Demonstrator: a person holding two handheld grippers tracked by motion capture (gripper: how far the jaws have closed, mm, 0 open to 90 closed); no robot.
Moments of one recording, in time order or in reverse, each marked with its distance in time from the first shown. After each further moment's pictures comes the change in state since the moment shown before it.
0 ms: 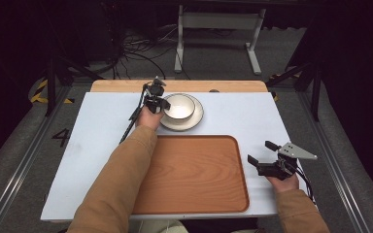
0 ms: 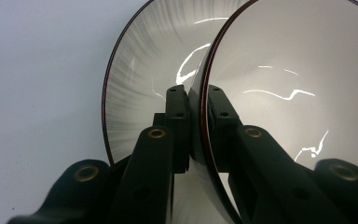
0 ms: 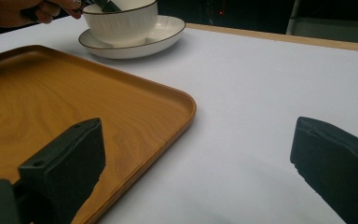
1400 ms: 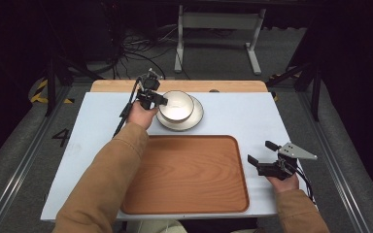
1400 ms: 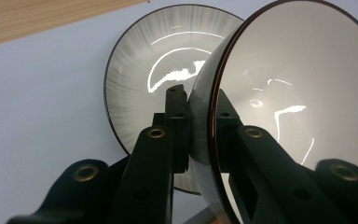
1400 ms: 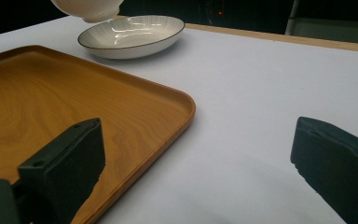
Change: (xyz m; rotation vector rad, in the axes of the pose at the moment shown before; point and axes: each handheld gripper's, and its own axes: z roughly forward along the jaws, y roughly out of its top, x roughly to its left) left arm -0.016 0.000 -0.067 -0.026 -0.042 0.120; right arm 0.000 0.000 0.000 -0.001 -0.003 0.000
